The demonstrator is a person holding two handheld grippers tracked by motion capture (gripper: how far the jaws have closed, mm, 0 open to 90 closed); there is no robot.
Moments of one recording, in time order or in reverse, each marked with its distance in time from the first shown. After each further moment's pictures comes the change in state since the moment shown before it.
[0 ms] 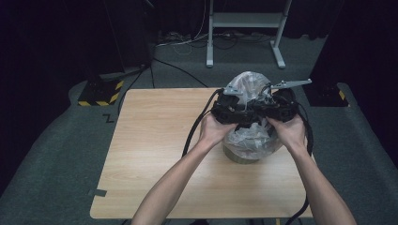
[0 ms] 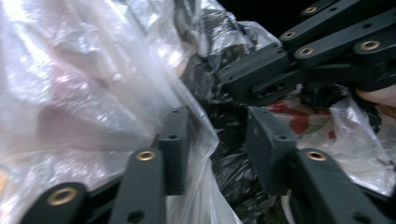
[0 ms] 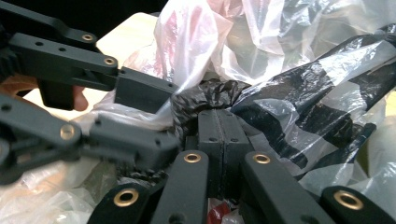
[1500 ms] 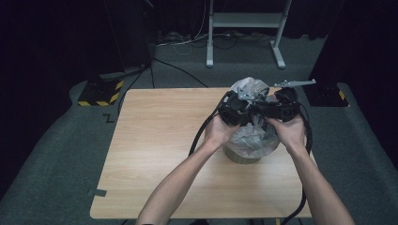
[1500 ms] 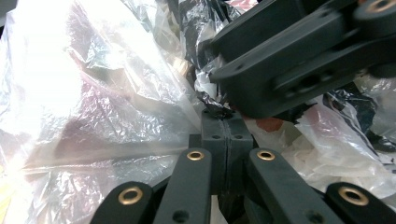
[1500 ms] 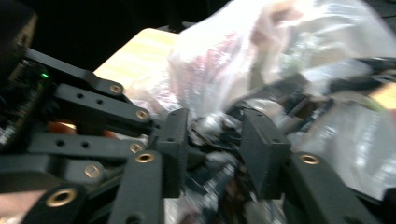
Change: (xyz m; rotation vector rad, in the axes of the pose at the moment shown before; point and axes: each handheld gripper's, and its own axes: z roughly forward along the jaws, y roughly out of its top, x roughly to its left) left arm -0.011 0.003 0.017 0.096 0.129 0.104; right arm -0.005 -0.002 -0.004 -0.050 0.030 0.078
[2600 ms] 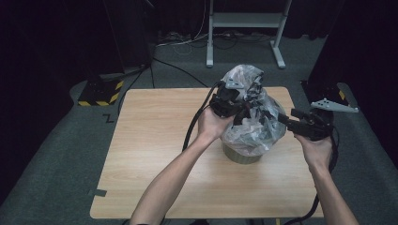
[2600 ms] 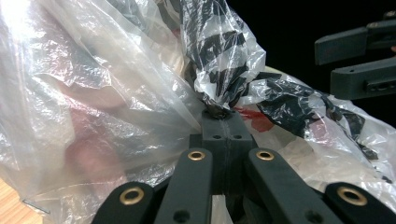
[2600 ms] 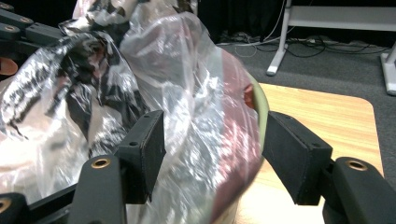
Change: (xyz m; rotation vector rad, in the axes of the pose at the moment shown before) left arm 0.017 0.013 -0.036 -0.078 -0.031 -0.052; right arm -0.032 -0.063 -0.059 -0.204 -0.169 0.019
